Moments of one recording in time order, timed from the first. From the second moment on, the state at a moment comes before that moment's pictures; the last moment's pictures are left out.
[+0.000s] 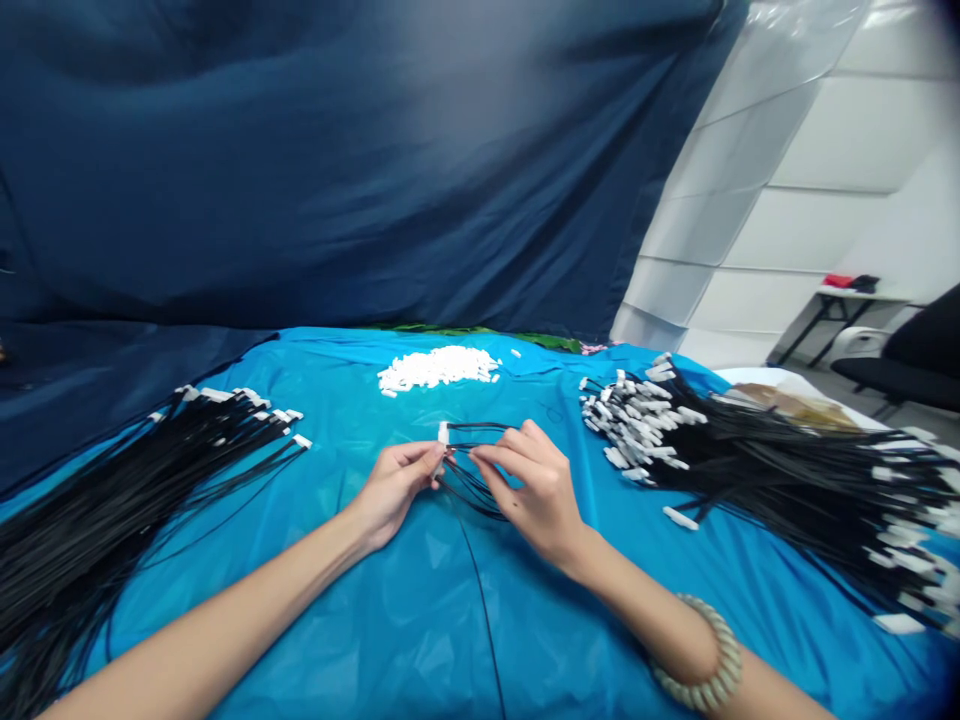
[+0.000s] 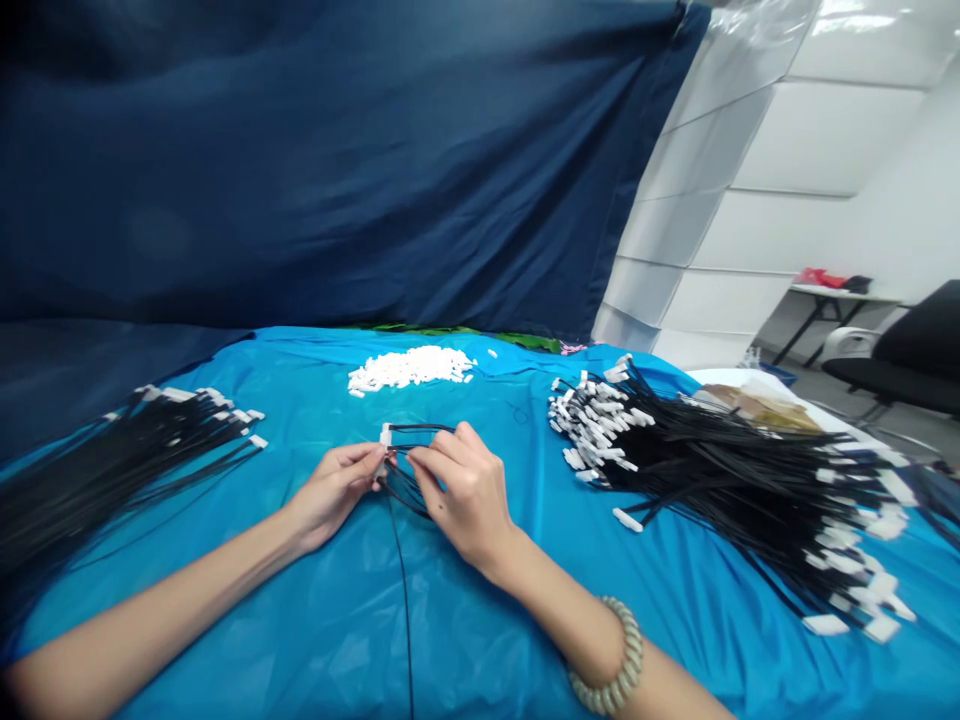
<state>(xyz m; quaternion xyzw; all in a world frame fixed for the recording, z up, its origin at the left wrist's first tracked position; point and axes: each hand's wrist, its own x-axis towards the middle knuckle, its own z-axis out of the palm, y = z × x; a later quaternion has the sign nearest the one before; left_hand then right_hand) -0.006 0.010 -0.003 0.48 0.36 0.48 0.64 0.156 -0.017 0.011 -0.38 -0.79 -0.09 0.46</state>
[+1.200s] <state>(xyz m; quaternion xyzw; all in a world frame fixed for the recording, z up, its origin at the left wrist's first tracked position) -0.004 0.005 -0.003 0.51 0.34 0.46 0.64 0.151 -0.014 0.002 -0.38 -0.81 -0.11 0.44</state>
